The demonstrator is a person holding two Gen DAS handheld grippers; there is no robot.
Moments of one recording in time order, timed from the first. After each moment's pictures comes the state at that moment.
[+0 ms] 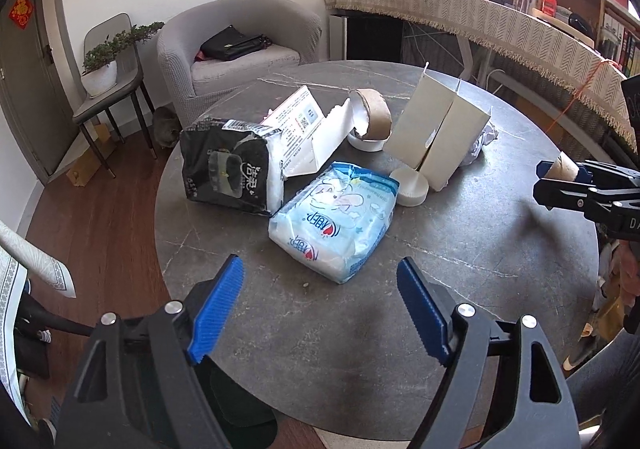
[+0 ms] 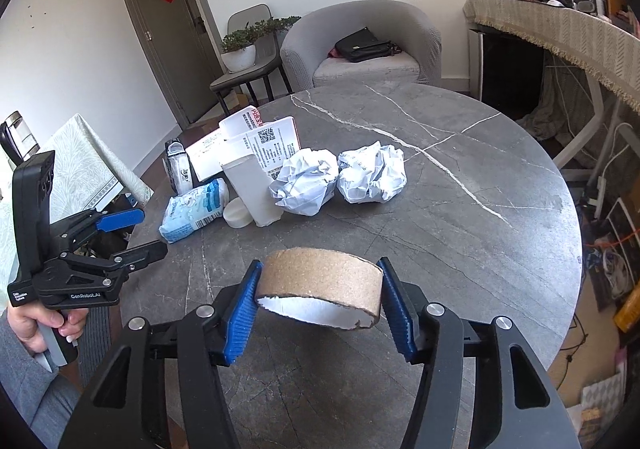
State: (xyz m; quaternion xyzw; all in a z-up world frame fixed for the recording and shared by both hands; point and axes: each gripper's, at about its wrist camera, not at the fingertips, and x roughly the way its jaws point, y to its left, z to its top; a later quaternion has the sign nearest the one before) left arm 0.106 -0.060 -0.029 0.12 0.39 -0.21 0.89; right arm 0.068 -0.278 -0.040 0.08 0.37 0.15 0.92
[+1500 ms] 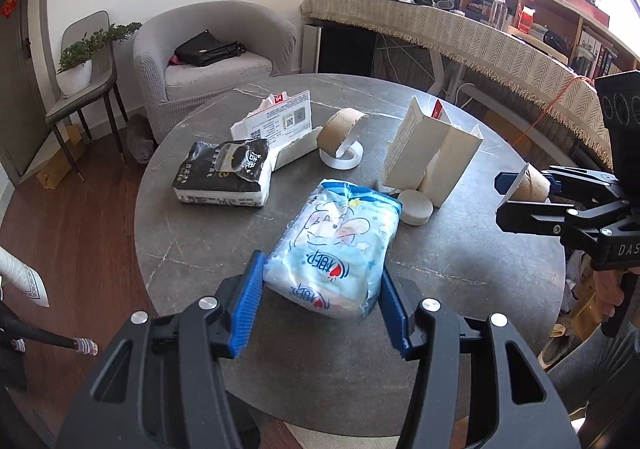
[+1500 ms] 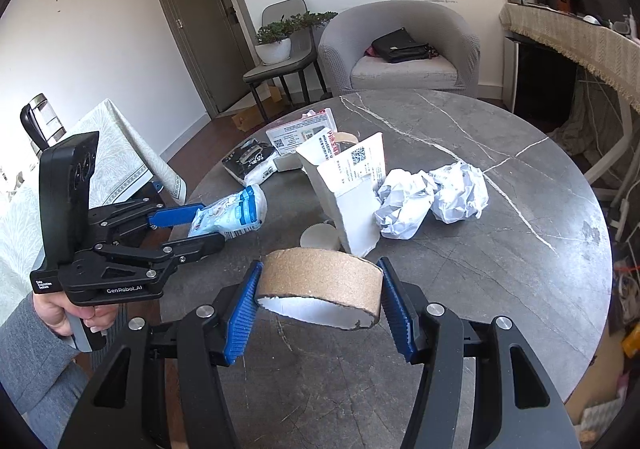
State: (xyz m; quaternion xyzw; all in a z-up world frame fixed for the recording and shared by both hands) left arm 0.102 -0.046 -0.019 0.07 0.38 -0.26 0.89; right arm 0.066 -0.236 -0.018 0.06 0.36 0.20 0.91
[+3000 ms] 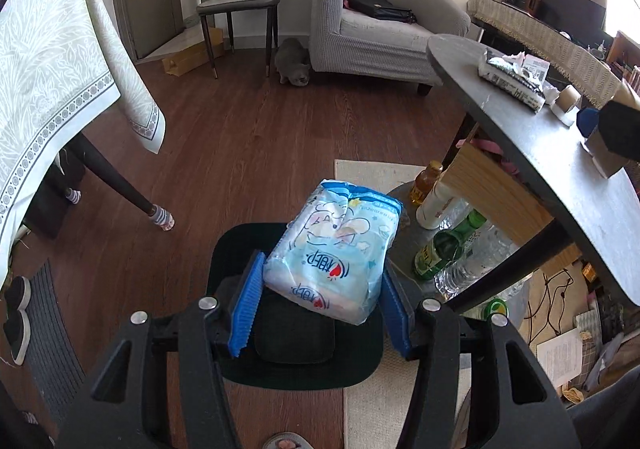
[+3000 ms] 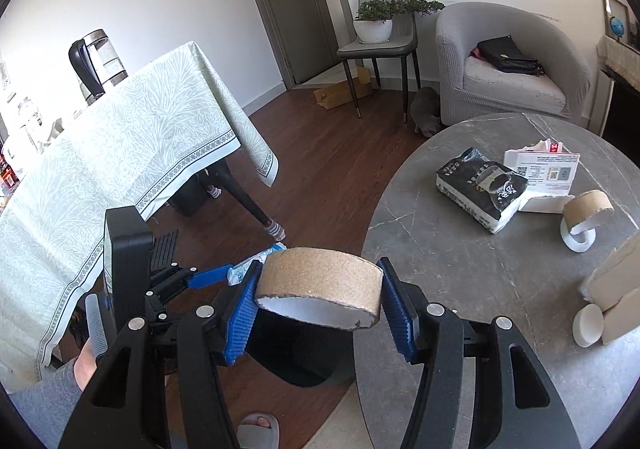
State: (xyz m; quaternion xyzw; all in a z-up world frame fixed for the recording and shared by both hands) left arm 0.068 0.136 -0.095 -0.03 0.45 -0.02 0.89; right arm 0.091 -0.027 -0.014 0.01 0.38 0.32 0.87
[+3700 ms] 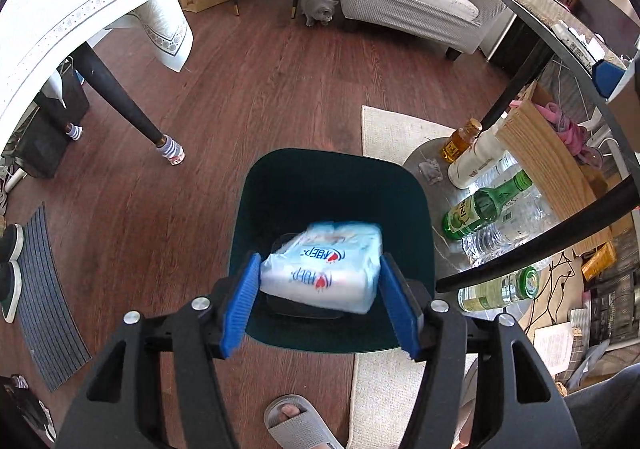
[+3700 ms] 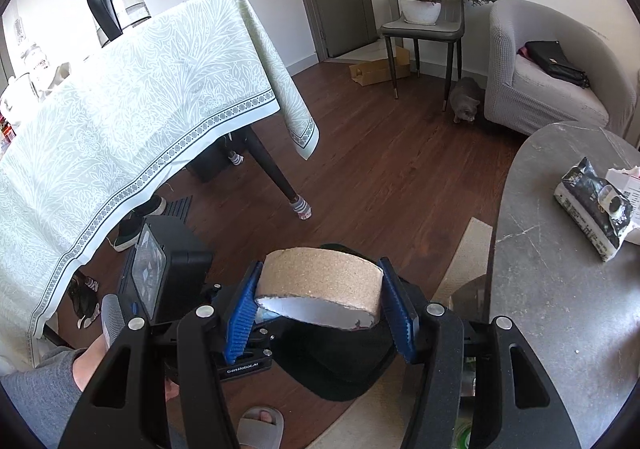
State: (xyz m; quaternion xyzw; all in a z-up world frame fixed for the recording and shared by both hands) left arm 0.061 0.193 -0.144 -0.07 0.52 0.00 0.85; right arm 0.094 0.062 -0.045 -0.05 0.40 0.36 0.84
